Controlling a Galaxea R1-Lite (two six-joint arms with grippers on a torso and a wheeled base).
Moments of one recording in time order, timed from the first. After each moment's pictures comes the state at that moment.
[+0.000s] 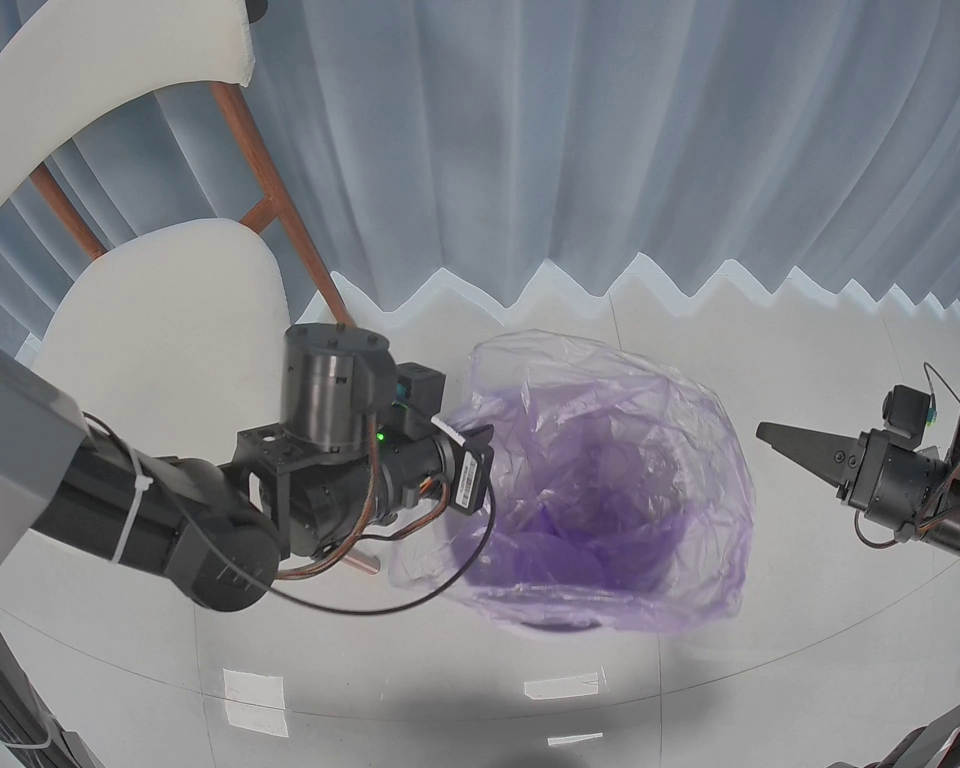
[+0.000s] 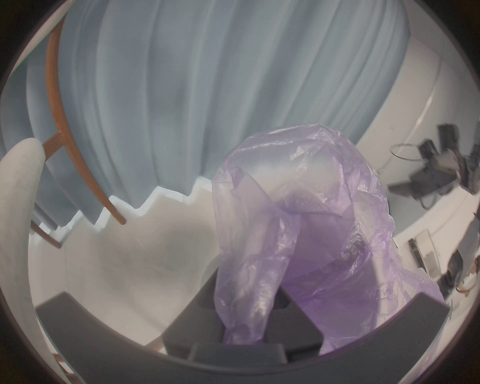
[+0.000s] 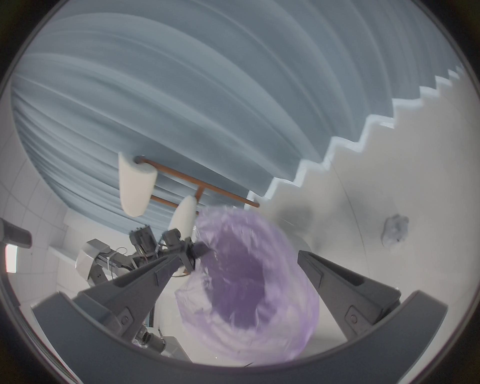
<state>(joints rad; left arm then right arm) -0.66 1.89 -0.98 -0.62 0.07 0.01 0.22 1.33 -0.44 -0.74 0.56 0.52</state>
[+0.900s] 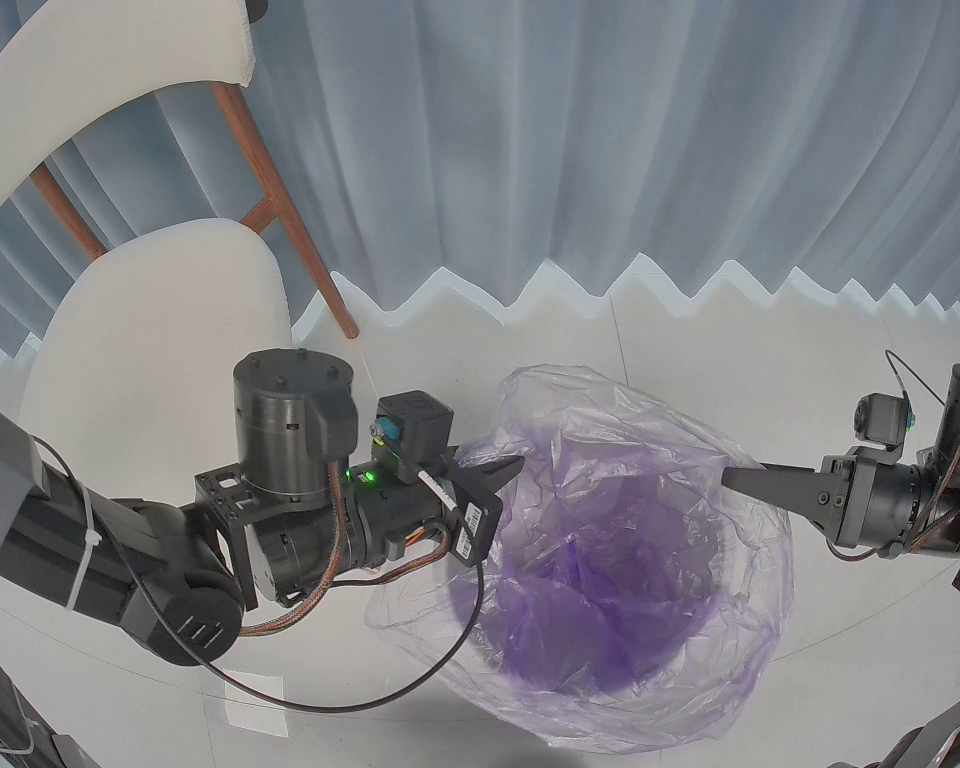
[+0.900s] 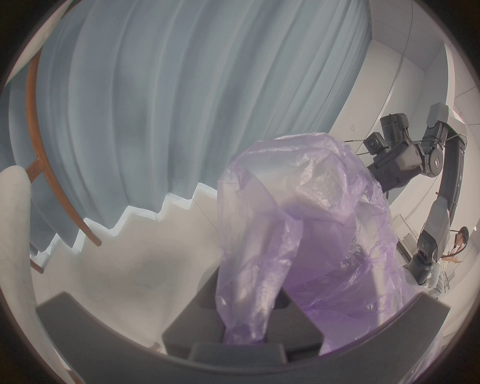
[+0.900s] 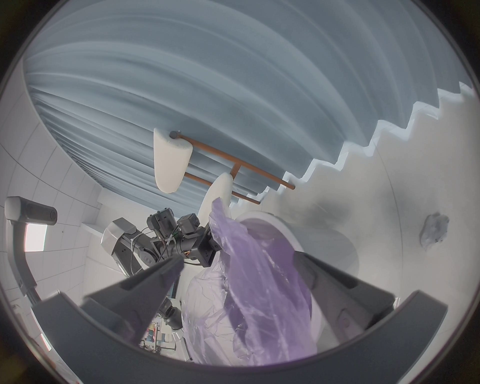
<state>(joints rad) -0.72 1.79 -0.81 -0.76 -0.07 0.10 0.34 1.36 -0.47 -0.73 0.71 0.48</state>
